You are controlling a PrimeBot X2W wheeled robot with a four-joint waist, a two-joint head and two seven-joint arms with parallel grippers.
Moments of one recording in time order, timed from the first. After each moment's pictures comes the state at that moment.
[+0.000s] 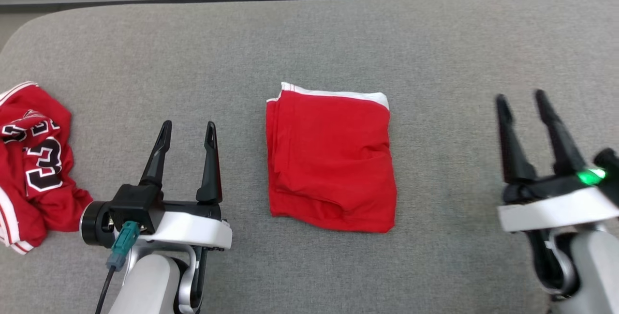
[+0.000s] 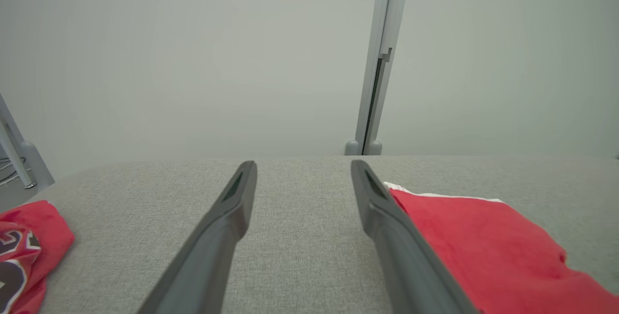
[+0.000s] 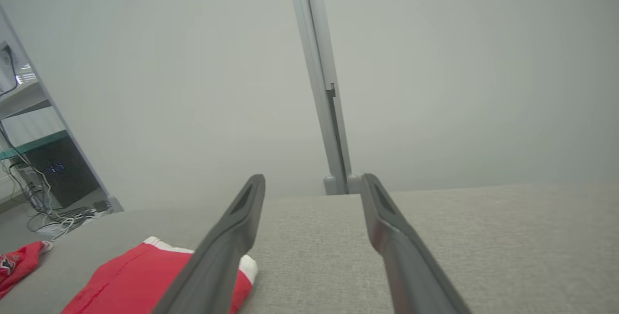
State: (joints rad) left arm -0.24 0.09 -0.24 0.16 -0.26 0.14 -0.26; right arm -0.29 -0.20 0.19 0.09 0.43 0.13 -0.18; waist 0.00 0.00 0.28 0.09
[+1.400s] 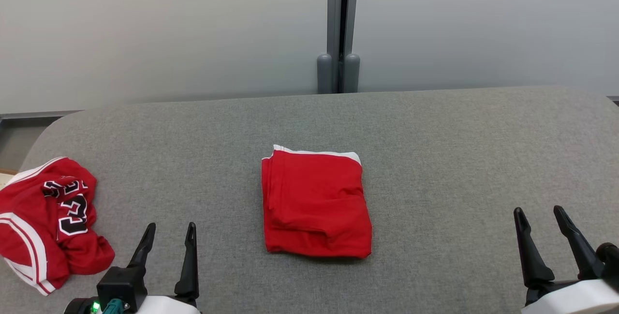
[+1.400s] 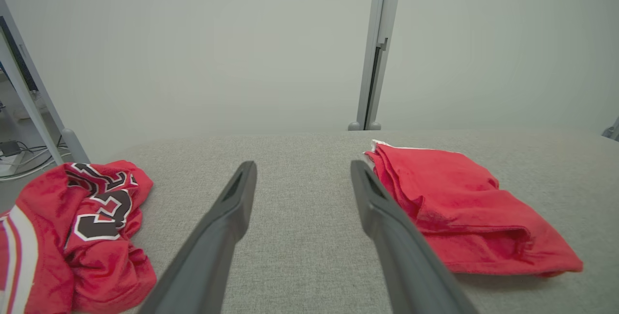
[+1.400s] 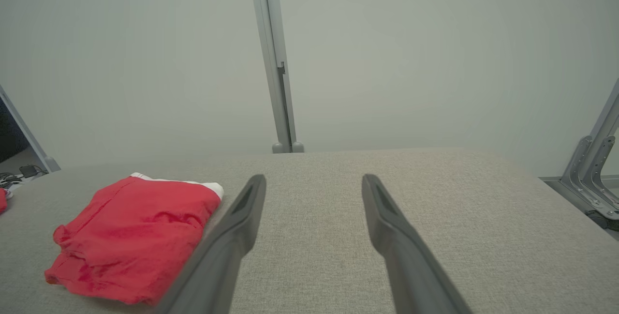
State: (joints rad) left arm 0.08 0.20 -0.23 0.07 -0.31 0.17 -0.16; right arm 0.14 -0.13 -0.03 -0.10 0.25 0.13 0.06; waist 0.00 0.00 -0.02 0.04
